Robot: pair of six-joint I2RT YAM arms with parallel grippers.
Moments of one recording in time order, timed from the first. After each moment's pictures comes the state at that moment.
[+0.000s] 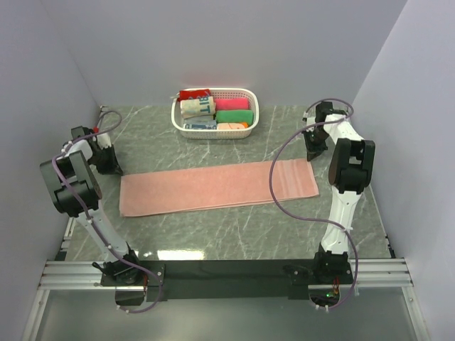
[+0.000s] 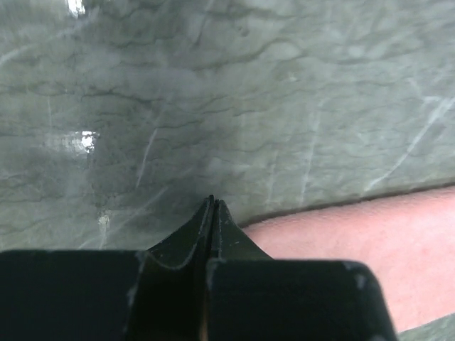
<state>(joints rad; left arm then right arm) 0.43 1.96 1.35 -0.59 0.38 0.16 -0.09 2.26 1.84 -0.94 -0.11 -0.22</state>
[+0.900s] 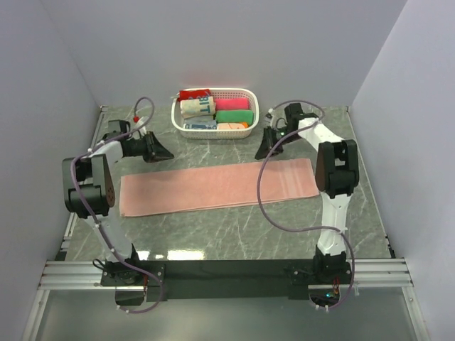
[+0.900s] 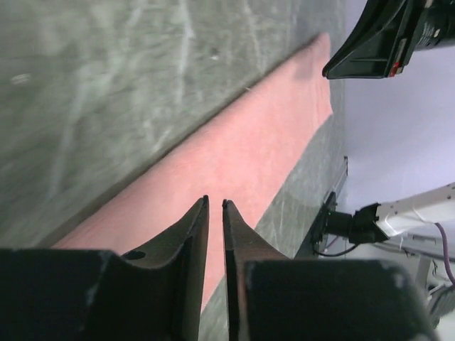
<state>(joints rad) 0.13 1.88 1.21 -0.28 1.04 -0.26 0.15 2.17 1.73 -0.79 -0.86 0.07</state>
